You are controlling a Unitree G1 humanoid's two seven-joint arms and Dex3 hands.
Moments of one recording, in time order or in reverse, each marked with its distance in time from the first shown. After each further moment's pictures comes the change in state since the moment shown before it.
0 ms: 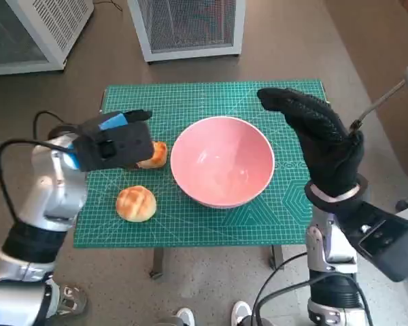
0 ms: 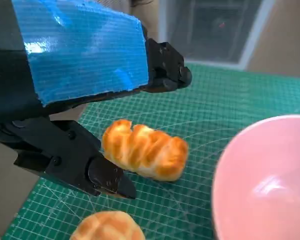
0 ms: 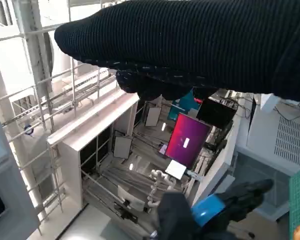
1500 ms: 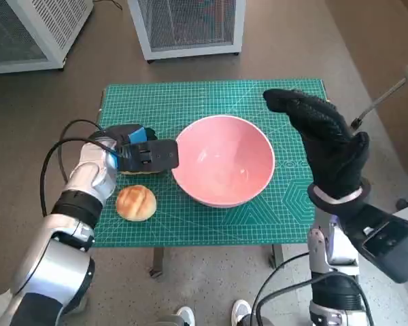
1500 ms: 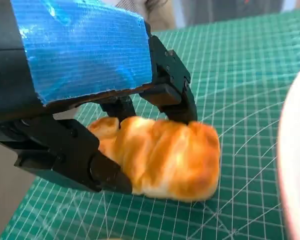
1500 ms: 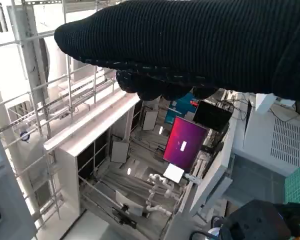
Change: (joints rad) left arm -0.215 -0.173 -0.158 0.807 0.102 -0.430 0.378; right arm 0.019 -0.004 -0.005 -0.005 0.010 -0.001 -0.004
